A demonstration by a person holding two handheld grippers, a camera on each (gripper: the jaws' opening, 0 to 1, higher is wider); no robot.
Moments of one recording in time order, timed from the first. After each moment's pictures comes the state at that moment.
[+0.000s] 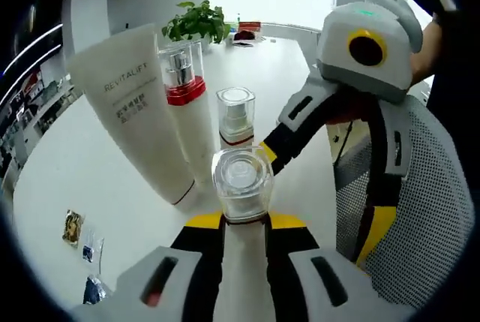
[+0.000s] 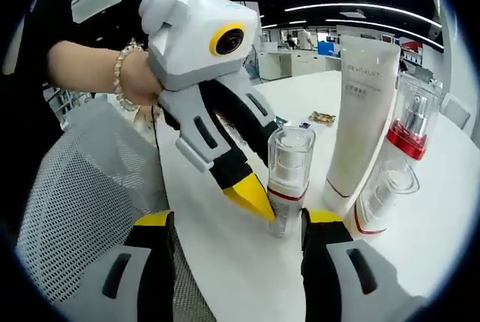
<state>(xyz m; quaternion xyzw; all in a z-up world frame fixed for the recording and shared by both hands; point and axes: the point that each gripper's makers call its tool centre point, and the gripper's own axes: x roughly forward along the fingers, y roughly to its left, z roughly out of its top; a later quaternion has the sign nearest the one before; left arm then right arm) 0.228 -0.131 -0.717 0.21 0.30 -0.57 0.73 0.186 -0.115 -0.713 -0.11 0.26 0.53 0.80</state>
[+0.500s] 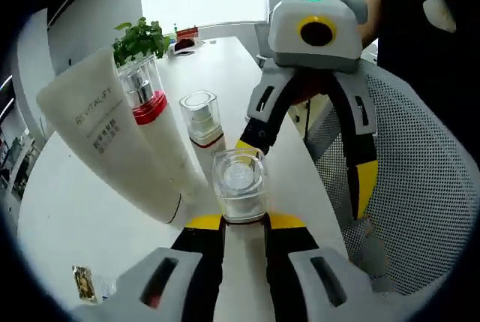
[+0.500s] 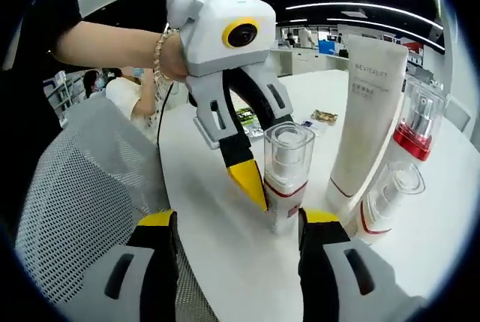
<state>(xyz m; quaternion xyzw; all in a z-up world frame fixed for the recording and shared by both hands) 0.221 -0.133 -0.711 0.28 0.24 -0.66 0.65 0.185 -0.114 -0.714 -0.12 0.27 0.53 0.80</state>
